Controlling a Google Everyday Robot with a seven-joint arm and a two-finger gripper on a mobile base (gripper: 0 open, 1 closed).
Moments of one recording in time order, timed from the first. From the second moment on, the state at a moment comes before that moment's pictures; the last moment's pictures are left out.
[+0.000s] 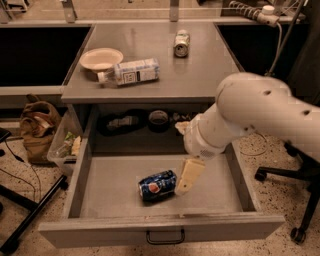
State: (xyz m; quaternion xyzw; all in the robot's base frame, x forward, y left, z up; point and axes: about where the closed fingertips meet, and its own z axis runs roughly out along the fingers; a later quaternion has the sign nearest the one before) arm 0.484 -0.065 0.770 -0.68 0.69 0.07 0.24
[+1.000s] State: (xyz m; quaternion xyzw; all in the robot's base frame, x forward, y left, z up) arm 0.503 0.025 0.678 -0.69 0.65 0.12 0.30
